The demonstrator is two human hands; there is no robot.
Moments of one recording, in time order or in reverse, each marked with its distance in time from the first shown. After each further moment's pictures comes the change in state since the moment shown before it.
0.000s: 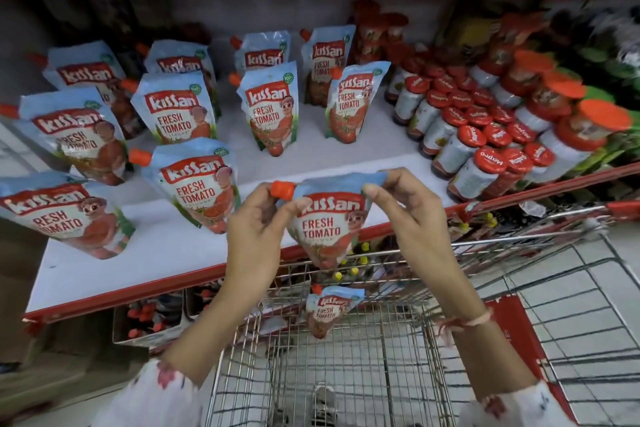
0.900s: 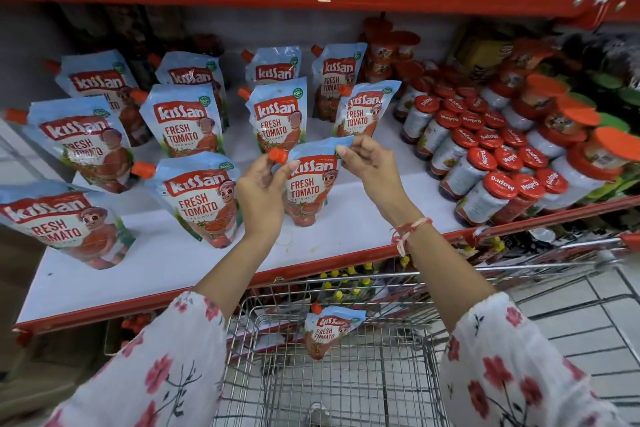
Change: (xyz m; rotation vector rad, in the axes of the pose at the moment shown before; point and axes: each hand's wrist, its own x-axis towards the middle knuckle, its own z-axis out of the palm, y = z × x) left_hand 0.091 -0.045 0.011 0.063 0.279 0.038; right_hand 0.129 0.063 0.024 0.147 -0.082 0.064
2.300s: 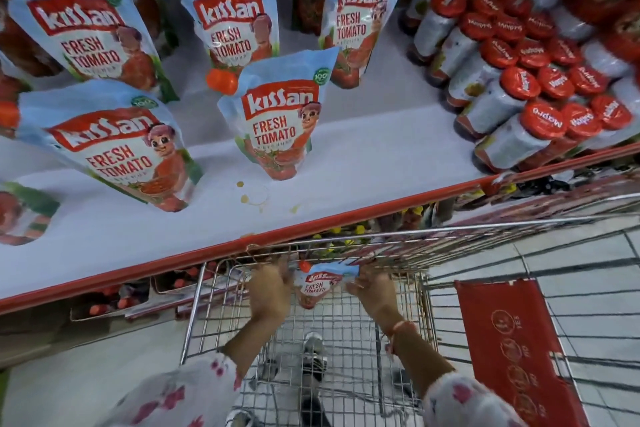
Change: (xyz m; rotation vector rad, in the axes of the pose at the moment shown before) left_hand -0.144 -0.182 -0.024 0.970 -0.413 -0.504; right_hand -0.194 0.228 -0.035 -0.651 0.064 0.755
